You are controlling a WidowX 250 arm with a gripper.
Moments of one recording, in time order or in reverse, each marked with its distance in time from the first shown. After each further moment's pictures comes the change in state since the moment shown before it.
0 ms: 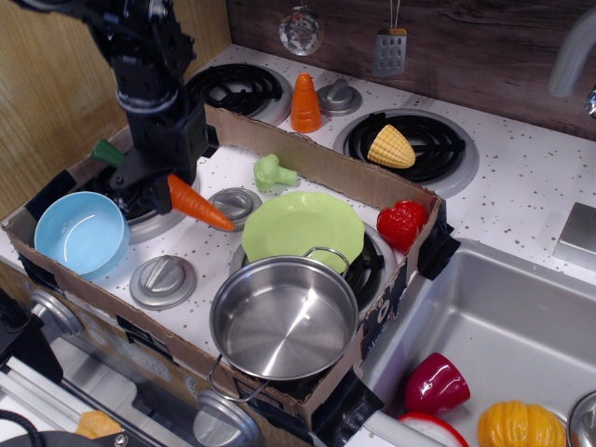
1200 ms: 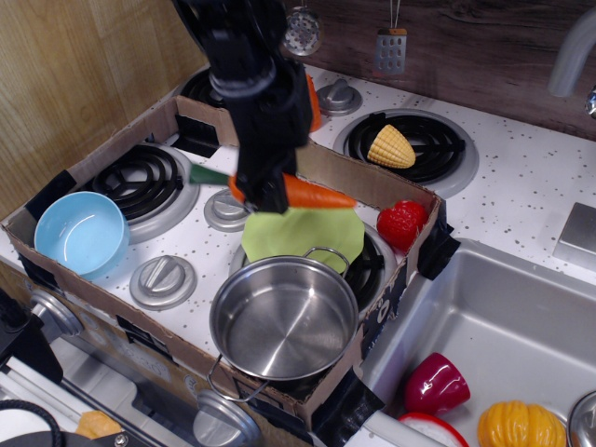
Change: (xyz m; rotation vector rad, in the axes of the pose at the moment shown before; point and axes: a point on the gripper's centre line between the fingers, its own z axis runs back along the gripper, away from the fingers) arm 0.103 0.017 0.022 -0.008 -0.279 0.266
